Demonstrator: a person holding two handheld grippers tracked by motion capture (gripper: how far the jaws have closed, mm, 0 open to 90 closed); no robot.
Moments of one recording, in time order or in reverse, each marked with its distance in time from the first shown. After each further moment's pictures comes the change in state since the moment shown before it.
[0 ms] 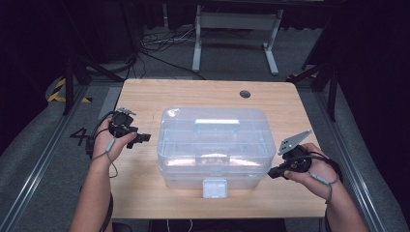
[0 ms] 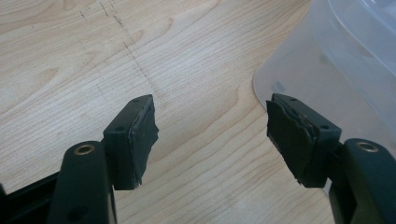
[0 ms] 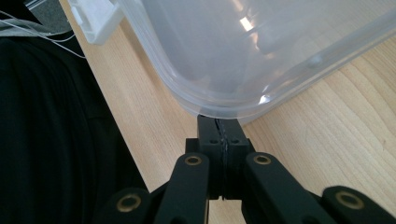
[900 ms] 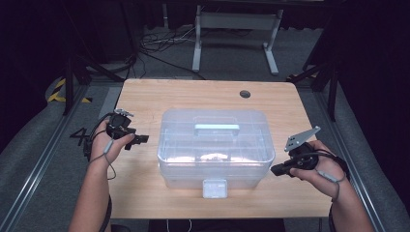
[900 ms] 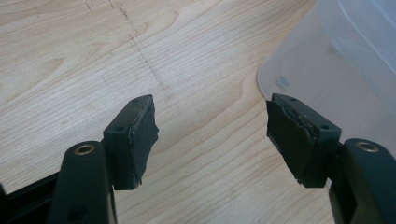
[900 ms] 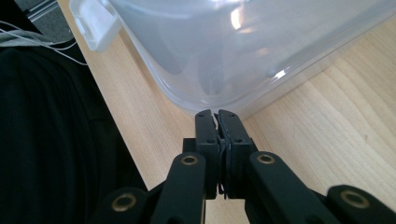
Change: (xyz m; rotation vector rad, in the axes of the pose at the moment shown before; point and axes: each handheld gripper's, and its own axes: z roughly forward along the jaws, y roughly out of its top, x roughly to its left) left arm 0.002 -0.009 -0.005 -0.003 0.009 -0.016; right arm -0.006 -0.003 -0.016 -0.041 -0.002 0.014
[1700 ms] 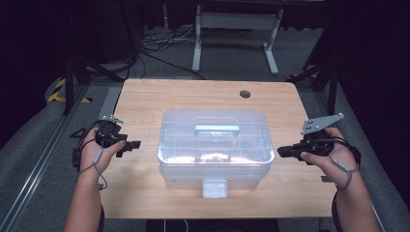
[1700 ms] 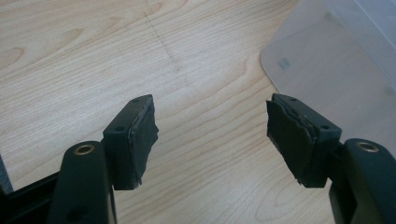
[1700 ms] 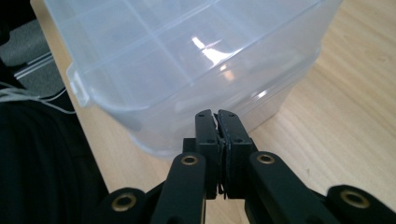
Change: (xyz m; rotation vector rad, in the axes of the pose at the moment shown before) left arm 0.001 -0.028 -0.021 -0.026 0.016 -0.035; right arm -0.024 0.006 -0.033 -0.214 -0.055 0.017
